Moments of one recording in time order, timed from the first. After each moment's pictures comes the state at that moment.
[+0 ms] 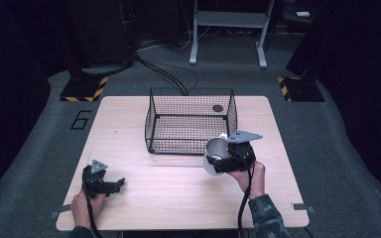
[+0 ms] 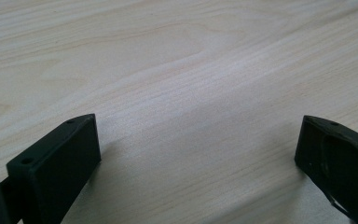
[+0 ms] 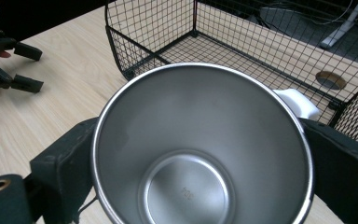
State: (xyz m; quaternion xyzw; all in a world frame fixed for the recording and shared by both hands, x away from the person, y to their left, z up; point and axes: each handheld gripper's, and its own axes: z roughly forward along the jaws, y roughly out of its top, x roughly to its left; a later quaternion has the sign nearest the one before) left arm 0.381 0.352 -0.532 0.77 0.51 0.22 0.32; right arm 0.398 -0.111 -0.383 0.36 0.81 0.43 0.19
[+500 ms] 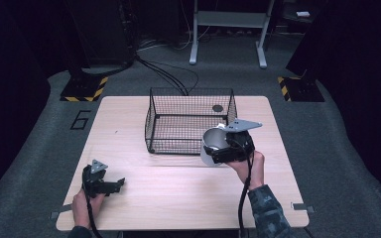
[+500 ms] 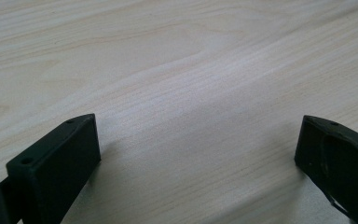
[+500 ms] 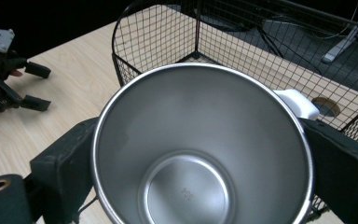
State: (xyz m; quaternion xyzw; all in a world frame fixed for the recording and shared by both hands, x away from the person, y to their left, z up) left arm 0.381 0.352 -0.532 0.77 0.51 0.22 0.32; right arm 0.410 -0.105 -0.354 0.34 0.81 0.45 0.19
